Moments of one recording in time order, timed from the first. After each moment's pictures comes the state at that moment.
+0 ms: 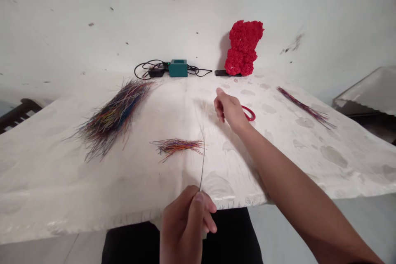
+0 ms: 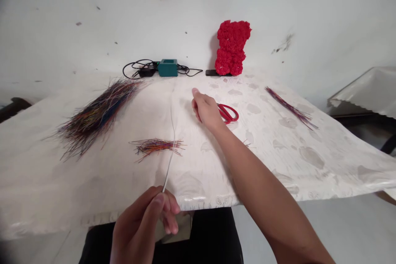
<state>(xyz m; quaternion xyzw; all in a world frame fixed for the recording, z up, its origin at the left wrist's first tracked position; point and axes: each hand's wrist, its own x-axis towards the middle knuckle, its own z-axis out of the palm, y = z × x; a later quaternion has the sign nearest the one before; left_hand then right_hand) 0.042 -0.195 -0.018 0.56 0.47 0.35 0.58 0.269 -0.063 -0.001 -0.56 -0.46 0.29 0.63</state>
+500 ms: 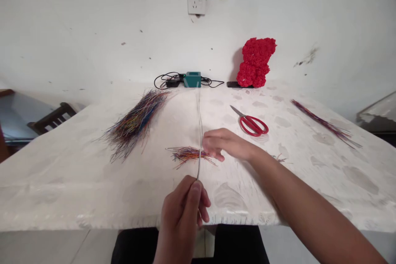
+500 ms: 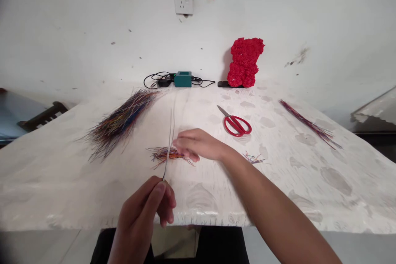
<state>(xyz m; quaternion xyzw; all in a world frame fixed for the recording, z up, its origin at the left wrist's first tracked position) 0.023 -0.156 -0.016 0.63 0.42 0.37 0.54 0.226 -0.091 0.014 -0.41 -0.62 0.54 0.38</state>
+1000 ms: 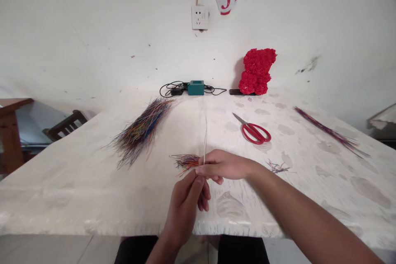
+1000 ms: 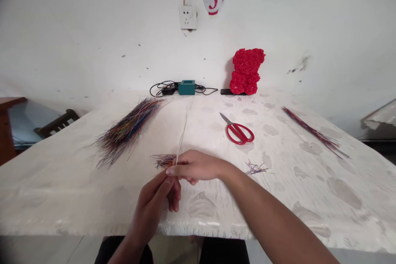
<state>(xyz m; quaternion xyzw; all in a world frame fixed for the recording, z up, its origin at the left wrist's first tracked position) 0.032 -0.123 -0.027 0.62 0.34 0.38 0.60 0.212 -0.095 0.005 -0.40 -0.68 0.57 0.24</state>
